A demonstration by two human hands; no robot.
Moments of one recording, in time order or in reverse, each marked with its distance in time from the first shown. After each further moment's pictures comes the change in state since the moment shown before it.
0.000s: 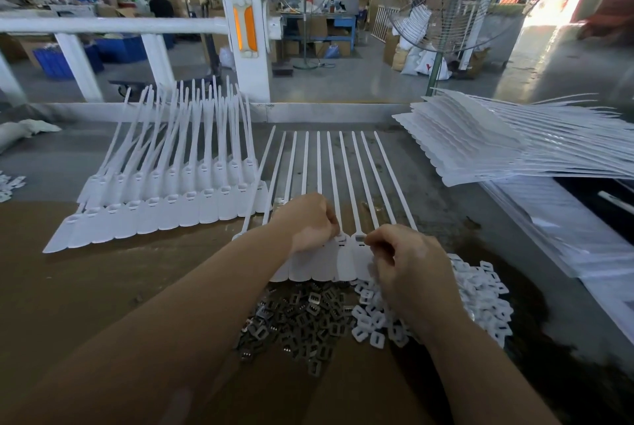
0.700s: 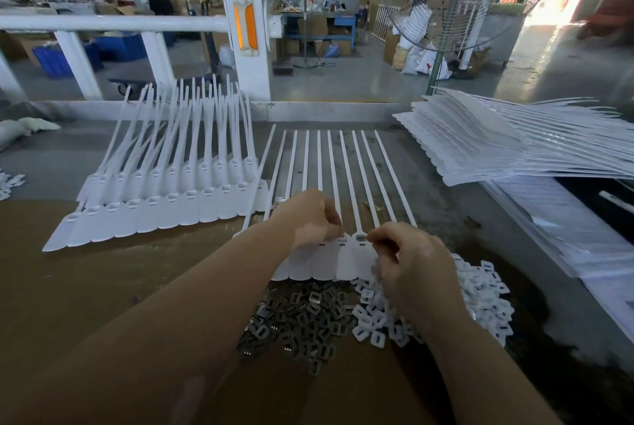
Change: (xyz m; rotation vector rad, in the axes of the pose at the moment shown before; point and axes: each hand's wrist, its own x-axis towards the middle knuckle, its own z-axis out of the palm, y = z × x) left_hand 0.008 -0.008 0.002 -0.054 0.001 0.076; right_hand 0.000 0.002 0.000 0.011 0.068 -0.037
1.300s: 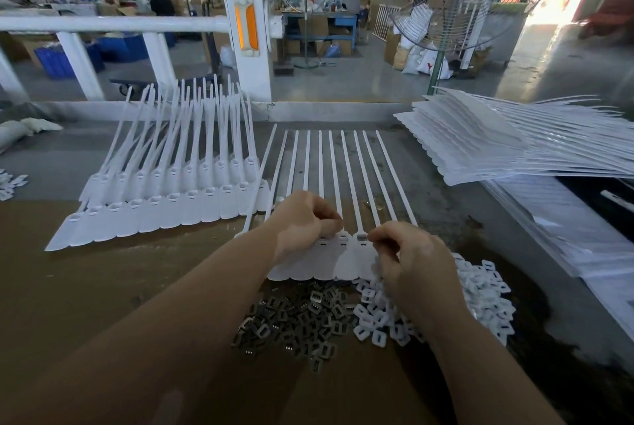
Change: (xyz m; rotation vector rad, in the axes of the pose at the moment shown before) left_hand -0.009 -0.012 0.002 -0.369 0.031 -0.021; right_hand 0.001 0.001 0.001 0.023 -0.044 0.045
